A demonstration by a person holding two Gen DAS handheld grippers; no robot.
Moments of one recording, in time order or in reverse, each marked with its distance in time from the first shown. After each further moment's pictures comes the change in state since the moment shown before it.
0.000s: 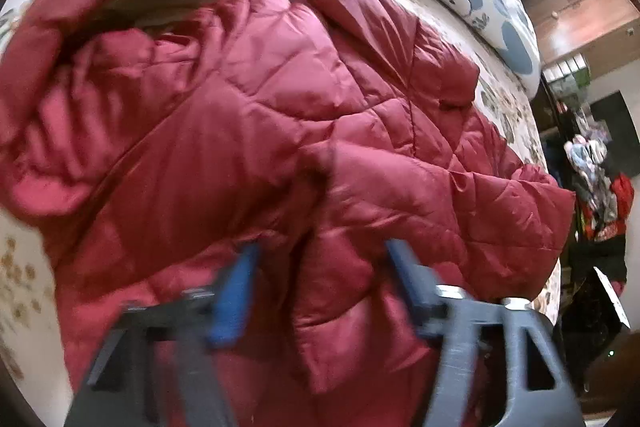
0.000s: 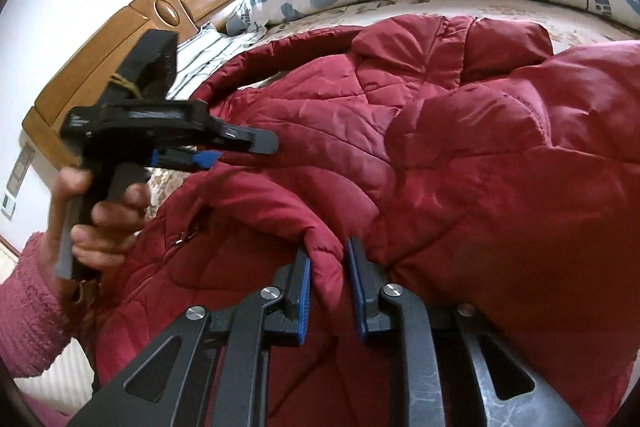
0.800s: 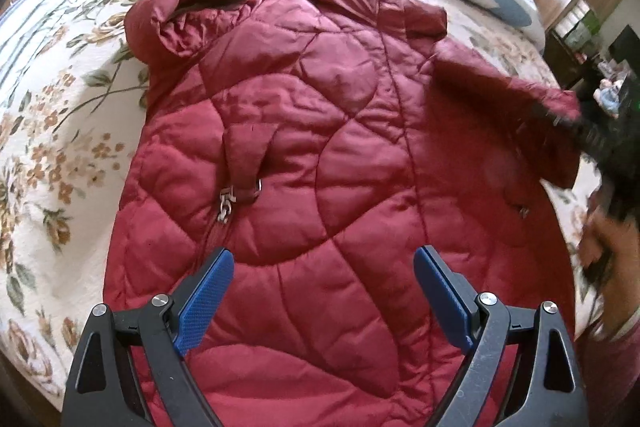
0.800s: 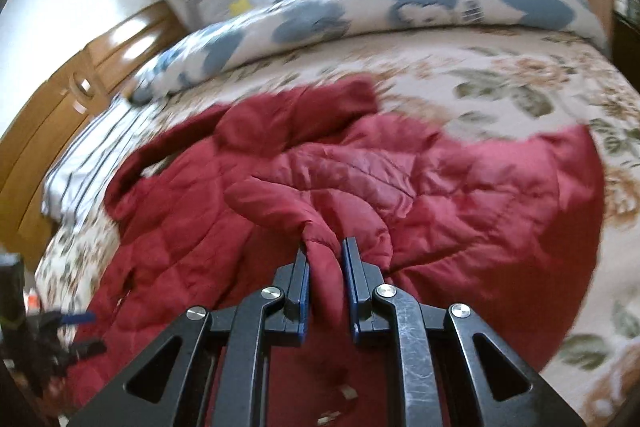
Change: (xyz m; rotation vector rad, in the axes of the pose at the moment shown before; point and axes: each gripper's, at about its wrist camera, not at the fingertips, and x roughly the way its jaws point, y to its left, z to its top) left arm -0.102 -0.063 -0.158 0.150 -0.108 0.239; right arm -0.088 -0.070 0.009 0.179 -0.141 -0.275
